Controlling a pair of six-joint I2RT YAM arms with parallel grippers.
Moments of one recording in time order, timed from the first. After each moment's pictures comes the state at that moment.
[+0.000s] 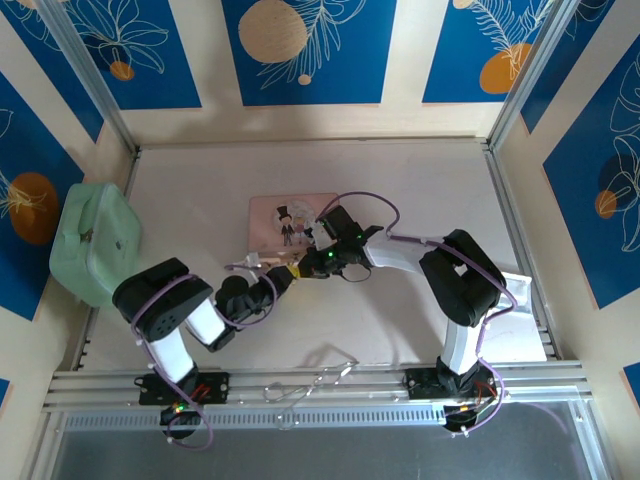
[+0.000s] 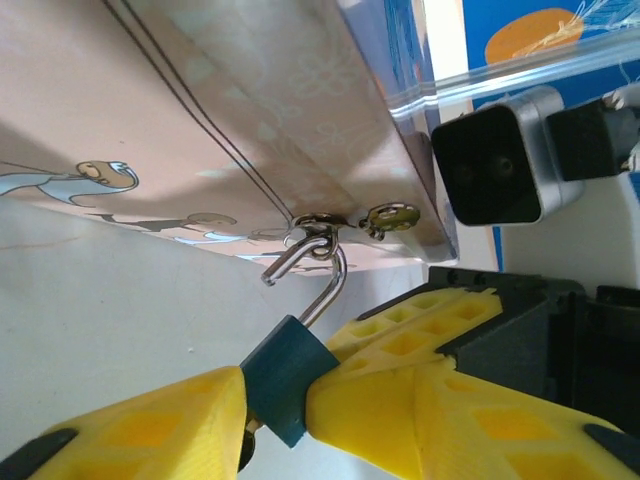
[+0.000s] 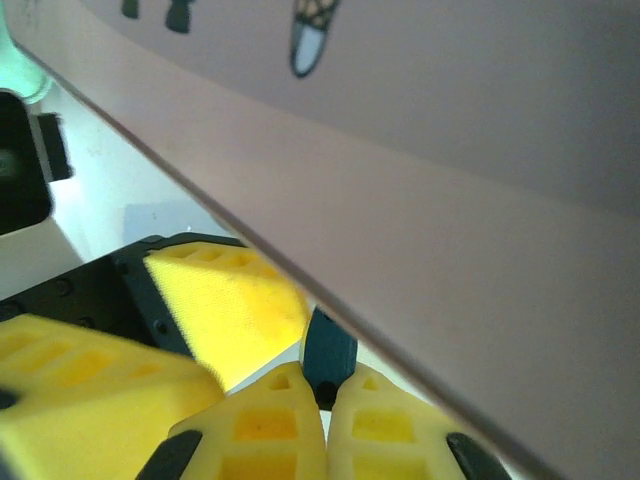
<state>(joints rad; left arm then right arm) -0.68 1.74 0.14 1.34 0.12 -1.26 0.71 1.82 1.06 -0.22 -0.61 0.60</state>
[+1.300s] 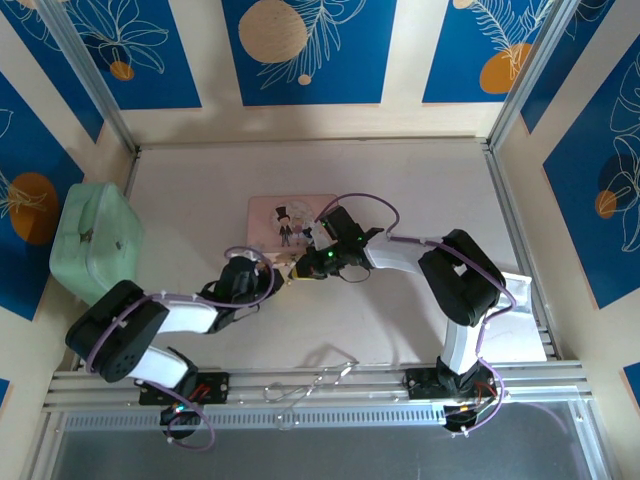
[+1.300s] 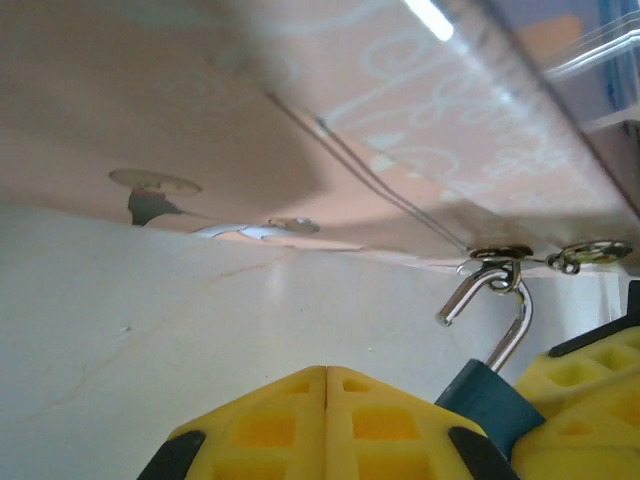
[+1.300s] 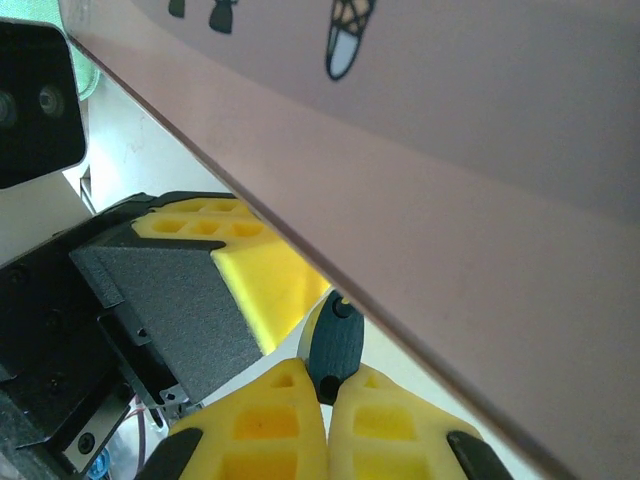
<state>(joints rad) -0.61 1.45 0.31 0.55 0.11 -1.01 0.70 1.82 1.04 -0.16 -0.67 0.64</state>
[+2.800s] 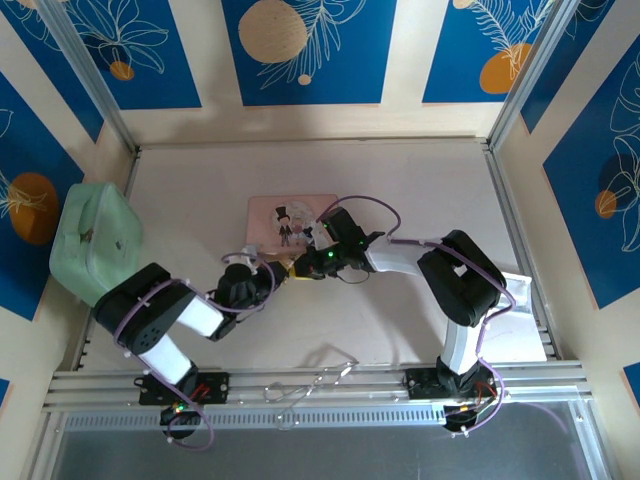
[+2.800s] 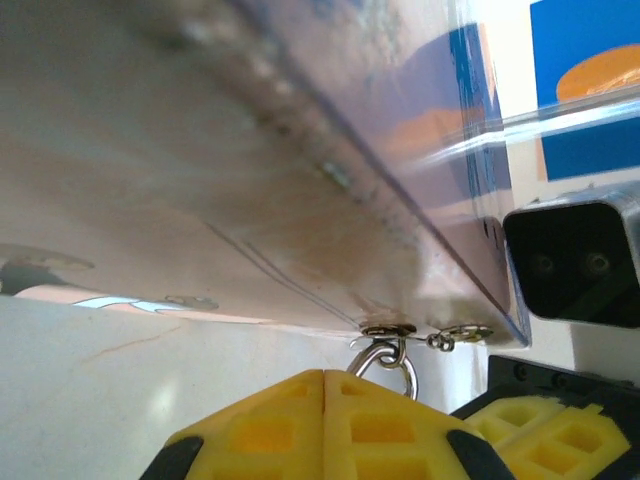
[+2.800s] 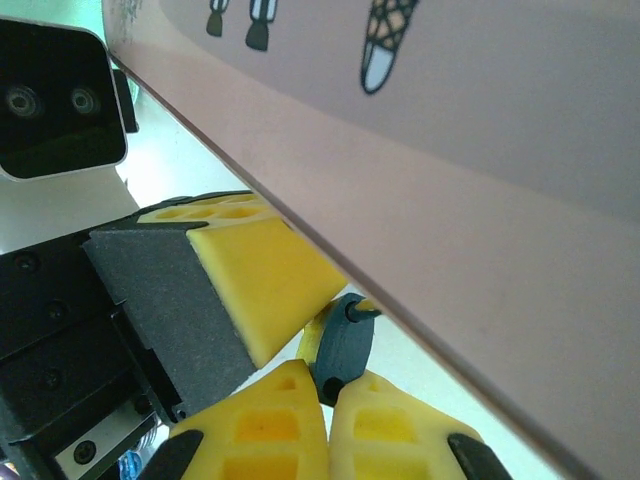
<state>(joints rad) -0.64 1.62 0.22 1.03 0.08 -1.24 0.70 1.82 0.99 -0.03 -0.71 0.72</state>
